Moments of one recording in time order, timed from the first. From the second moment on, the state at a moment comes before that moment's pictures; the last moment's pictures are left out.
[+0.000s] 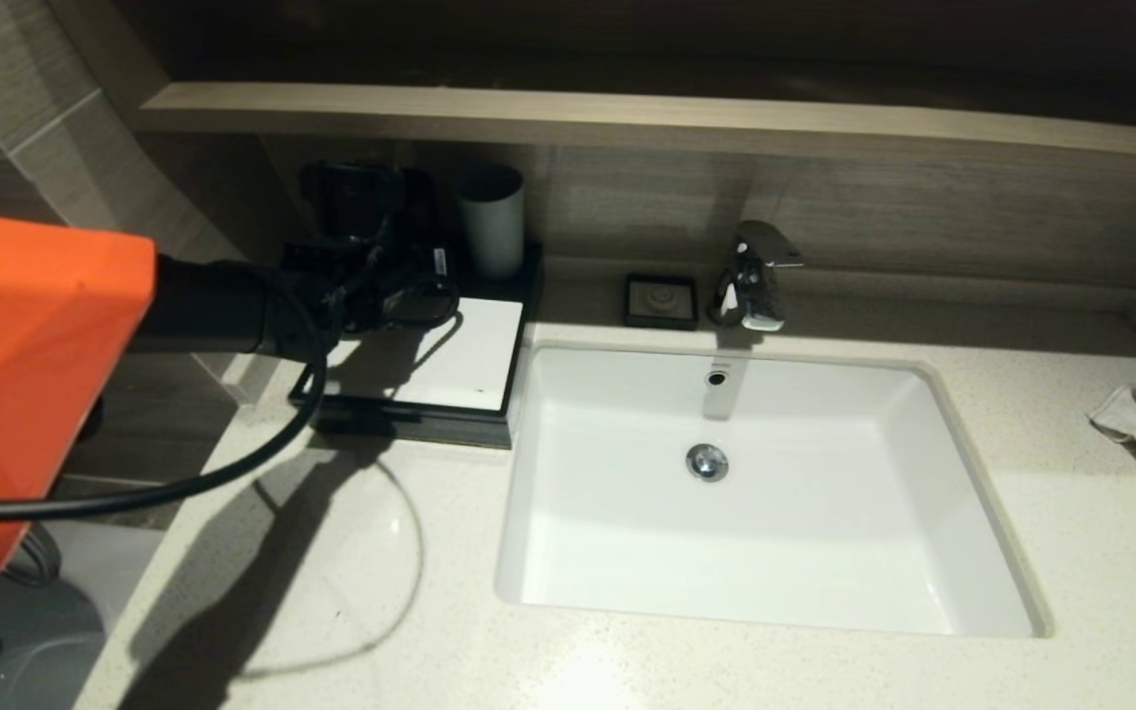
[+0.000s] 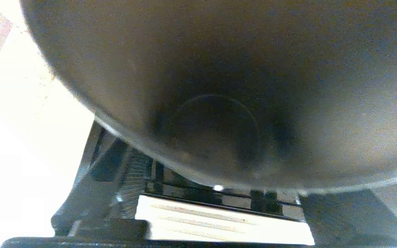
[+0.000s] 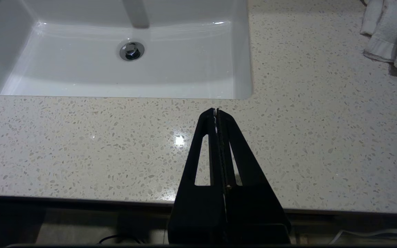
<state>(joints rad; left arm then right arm) -0.31 2.13 -1.71 -0.32 0.30 -0.07 0.00 0.00 0.00 0.00 -0.01 0.04</state>
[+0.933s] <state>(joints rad) -0.30 1.94 -1.46 -0.33 0.31 -0.08 0.00 0.00 0.00 0.00 -0.01 0.04</state>
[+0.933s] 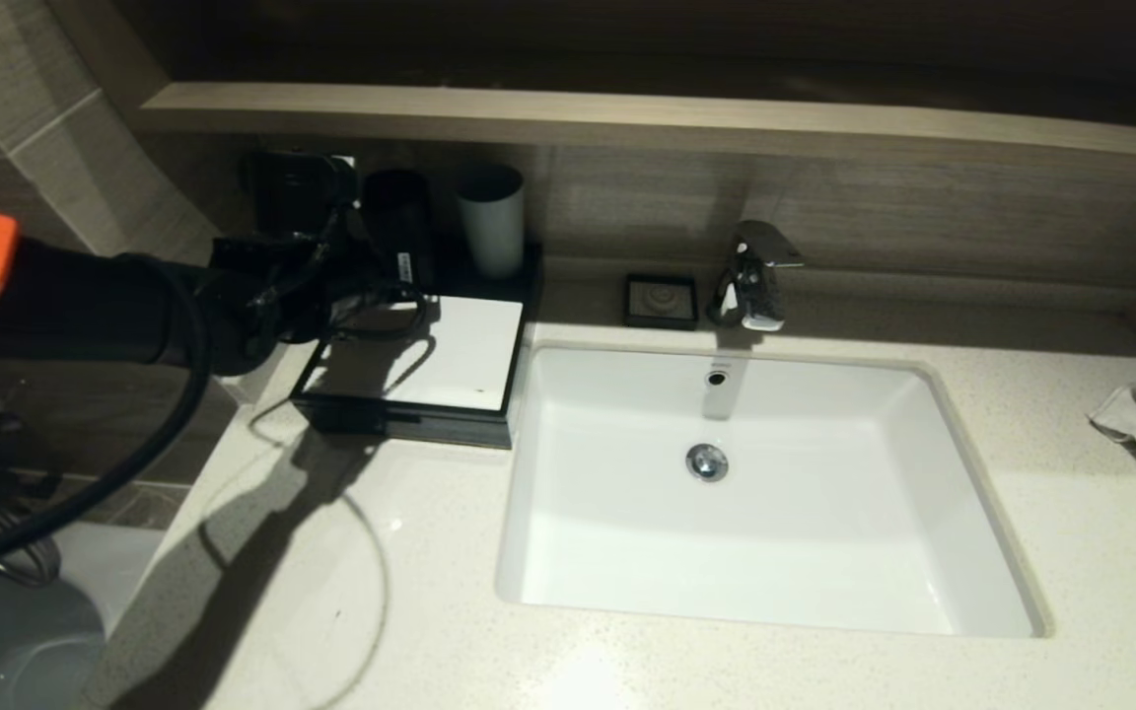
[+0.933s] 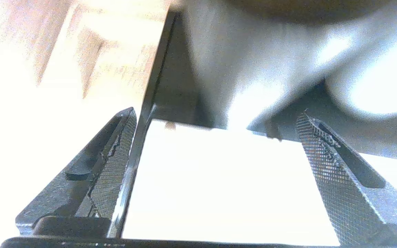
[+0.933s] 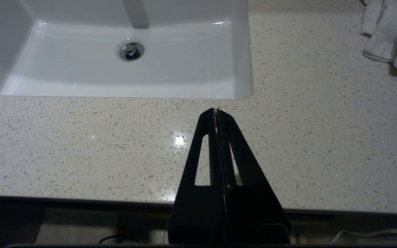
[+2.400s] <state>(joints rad) -0.32 1.92 -1.41 -0.33 0.28 -0.09 0.00 0.00 0.00 0.00 -0.01 0.04</state>
